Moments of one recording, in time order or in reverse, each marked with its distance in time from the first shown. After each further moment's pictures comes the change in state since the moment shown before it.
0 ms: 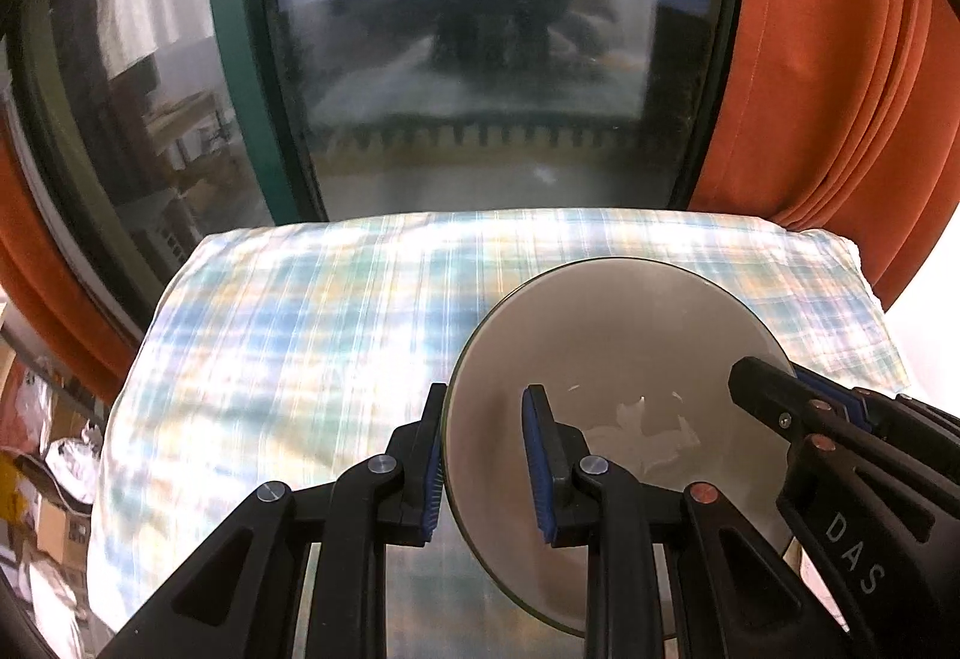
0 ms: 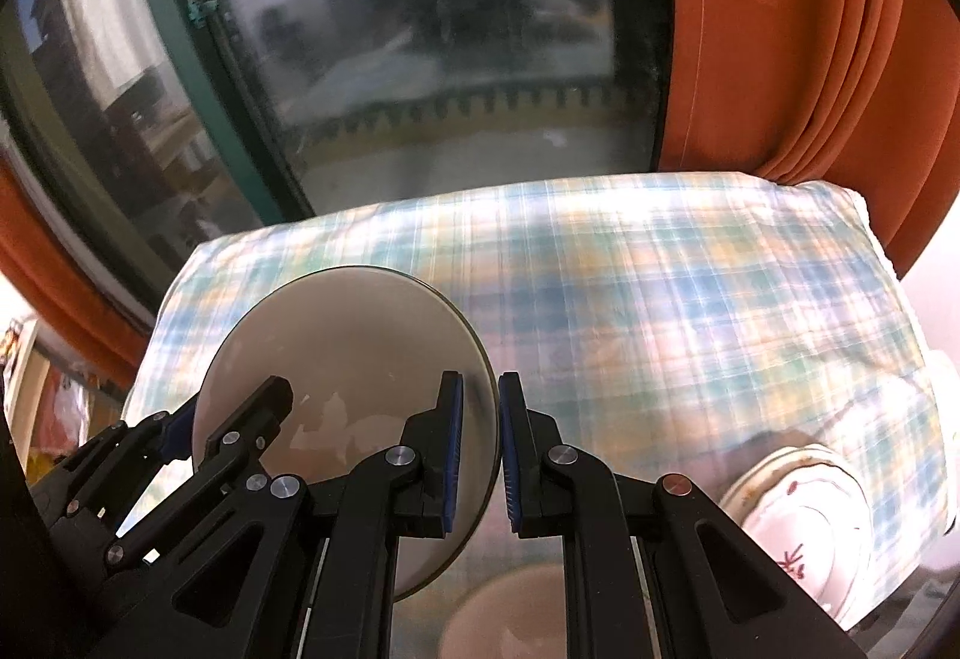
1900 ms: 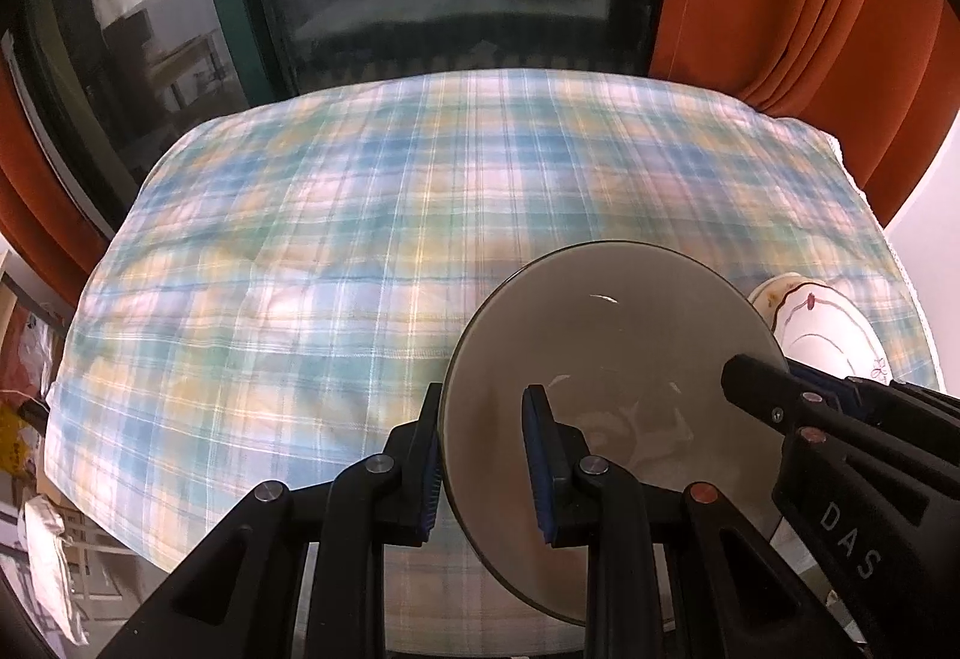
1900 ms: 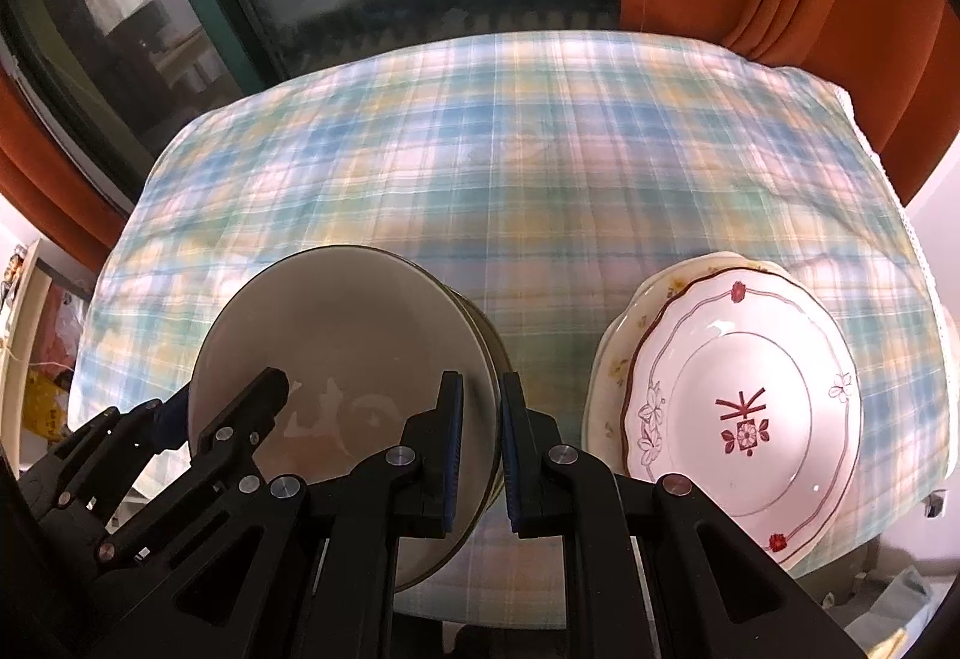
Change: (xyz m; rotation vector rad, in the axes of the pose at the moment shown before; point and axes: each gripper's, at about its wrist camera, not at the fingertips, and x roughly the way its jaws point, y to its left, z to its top) left arm -0.004 -0.074 -0.118 0.004 0.158 0.015; right arm -0.009 -0.084 -0.123 -0.034 0.189 0.025
